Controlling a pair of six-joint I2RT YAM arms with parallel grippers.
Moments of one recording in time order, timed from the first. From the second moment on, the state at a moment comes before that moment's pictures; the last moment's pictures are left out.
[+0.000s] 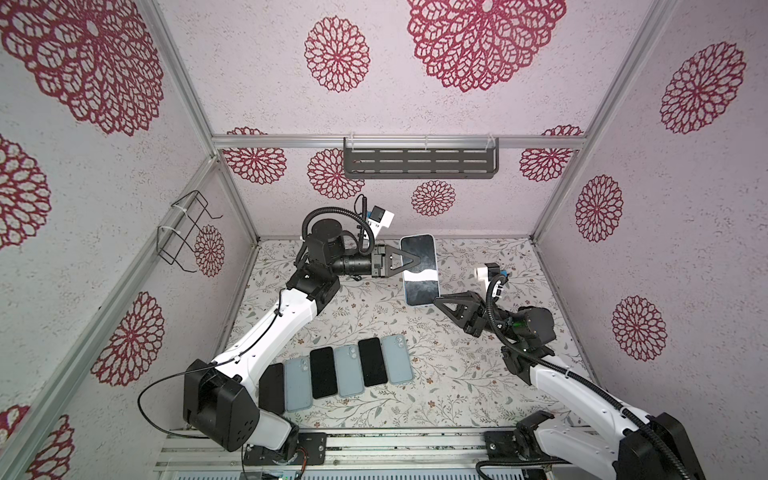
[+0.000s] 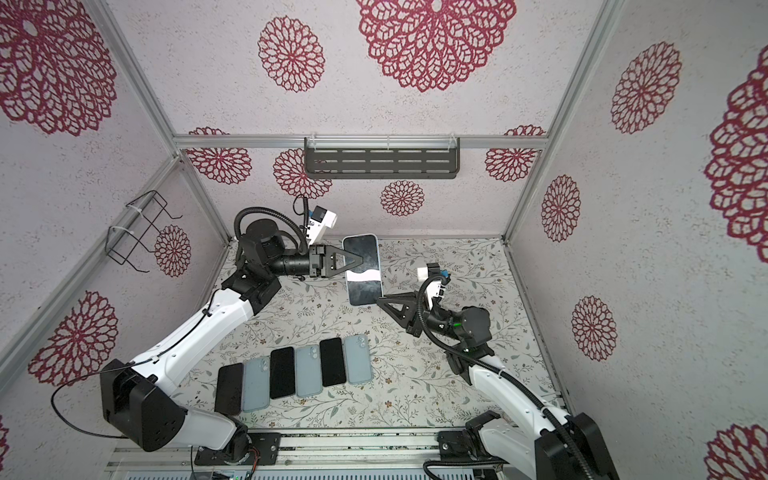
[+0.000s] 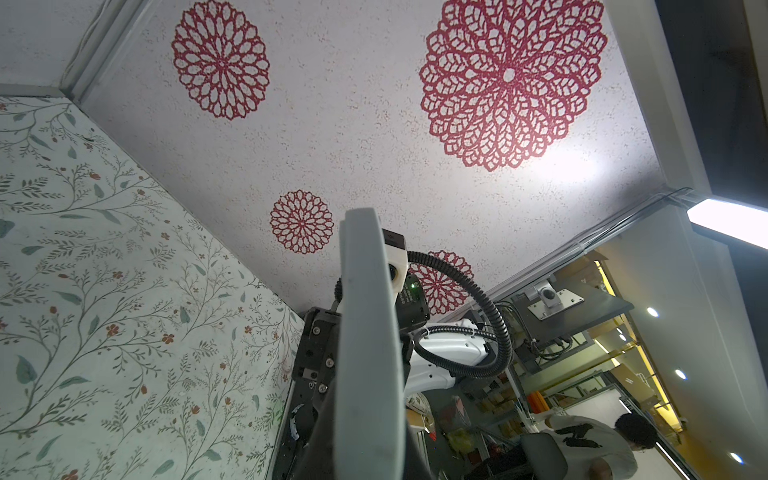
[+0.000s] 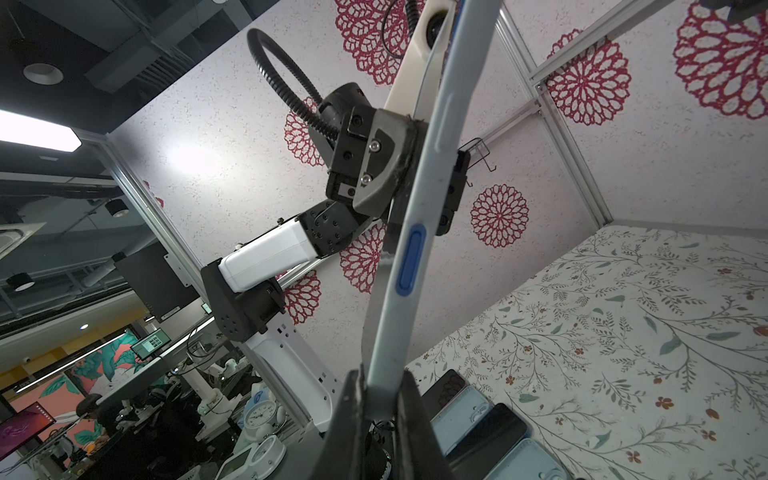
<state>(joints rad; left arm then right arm) -0.47 1.48 1.34 0.19 1.05 -0.92 0.47 1.05 0.53 1.00 -0.87 0.97</state>
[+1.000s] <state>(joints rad) -0.59 1.58 1.38 0.22 0.90 -1.15 0.47 1.03 0.65 0.59 -0.81 0.17</state>
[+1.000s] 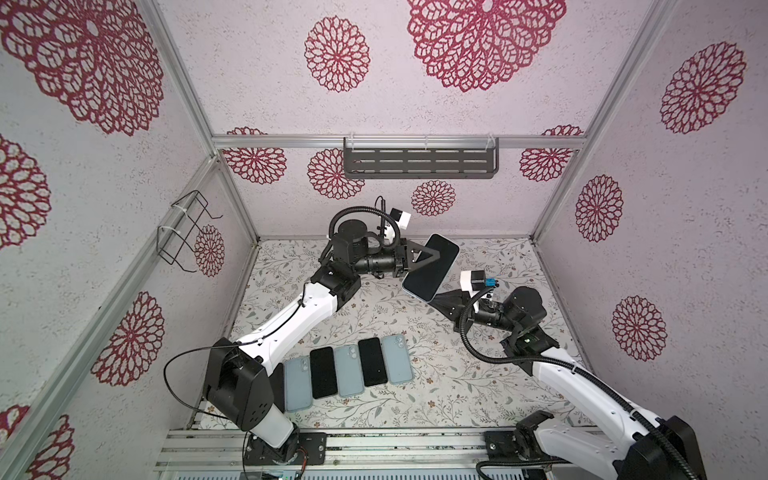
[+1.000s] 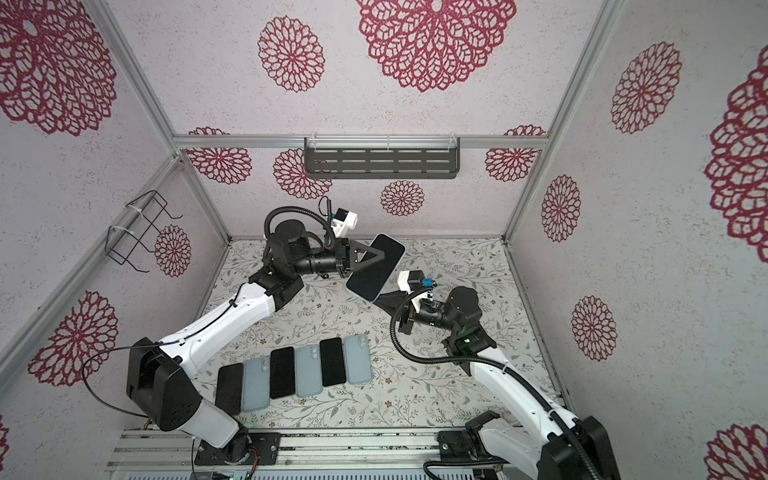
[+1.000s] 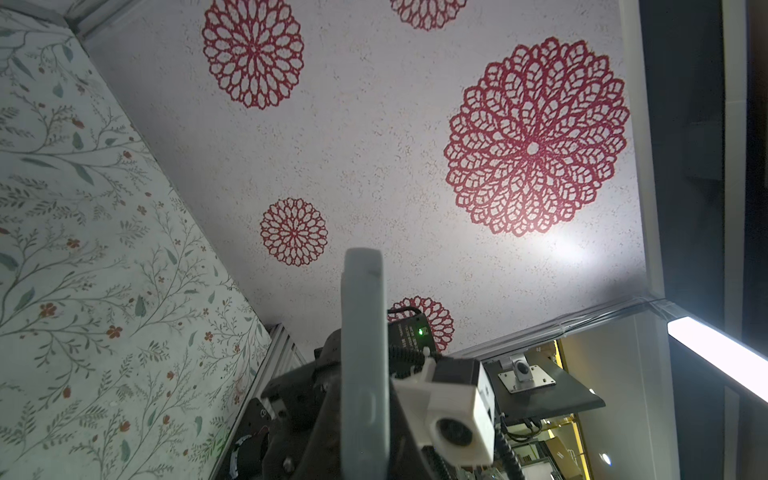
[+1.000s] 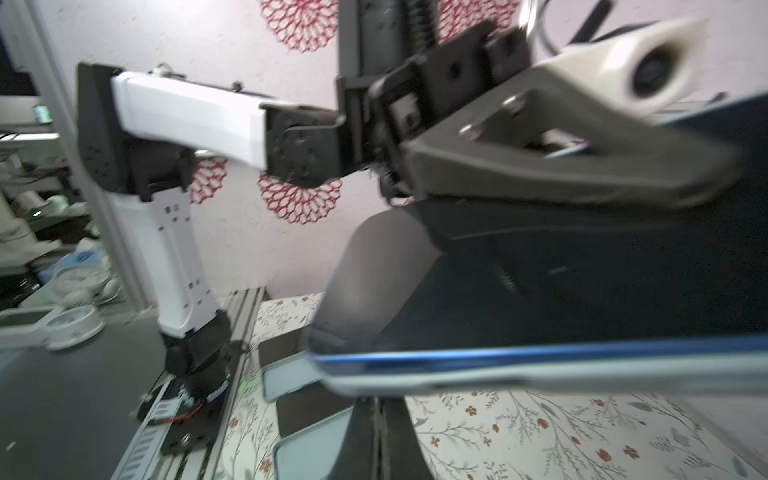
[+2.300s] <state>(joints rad) -0.65 1.41 1.08 0.61 0.49 -1.31 0.59 1.14 0.43 1.20 -0.58 1.00</state>
